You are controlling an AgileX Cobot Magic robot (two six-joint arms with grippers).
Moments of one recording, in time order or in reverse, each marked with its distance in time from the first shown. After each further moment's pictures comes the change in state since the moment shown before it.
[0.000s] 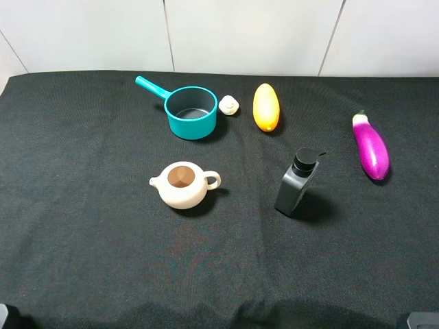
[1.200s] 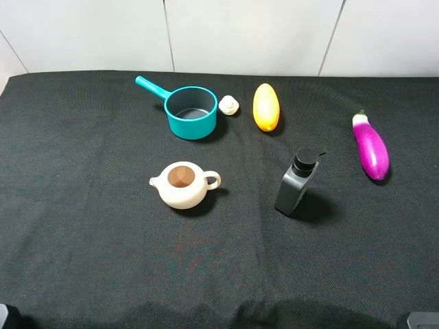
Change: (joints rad) left arm 0.000 0.000 0.000 0.000 0.000 0.000; right arm 0.000 0.000 0.000 -0.004 -0.006 0.101
